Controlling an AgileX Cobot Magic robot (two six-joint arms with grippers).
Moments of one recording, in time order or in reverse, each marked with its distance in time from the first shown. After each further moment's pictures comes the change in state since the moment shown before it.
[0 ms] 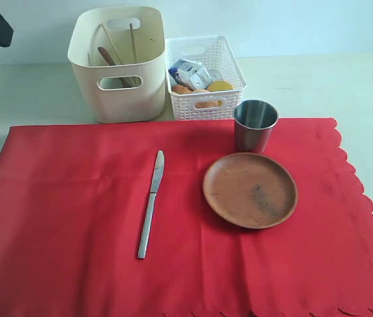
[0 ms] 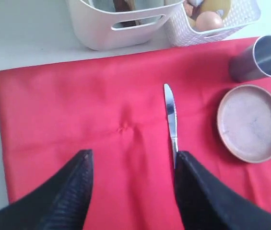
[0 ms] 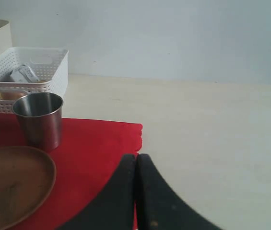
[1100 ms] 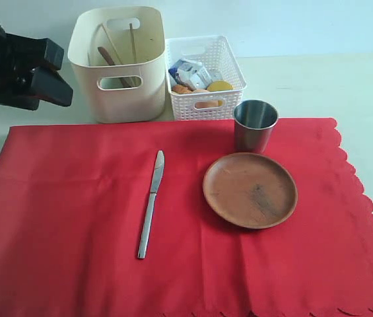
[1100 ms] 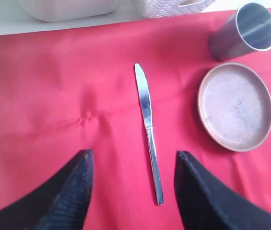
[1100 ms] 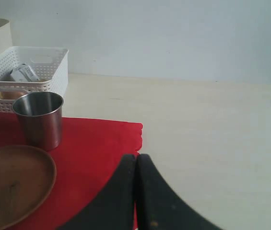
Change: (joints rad) left arm -0.133 -0.008 0.277 -0.090 -0.281 0.006; right arm 0.000 0.000 0.000 0.000 0.004 0.000
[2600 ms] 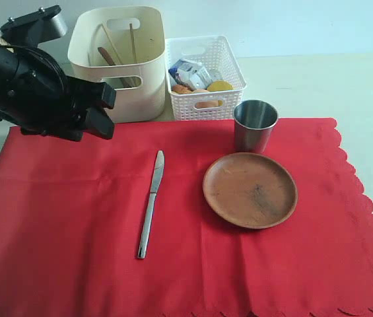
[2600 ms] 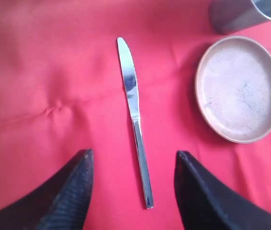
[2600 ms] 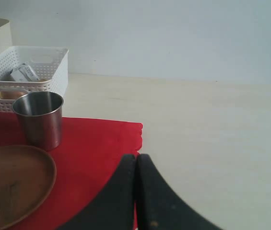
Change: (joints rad) left arm -0.095 0.162 0.029 -0.045 -0.103 -0.006; right arm 0.000 0.000 0.000 0.000 0.000 0.000
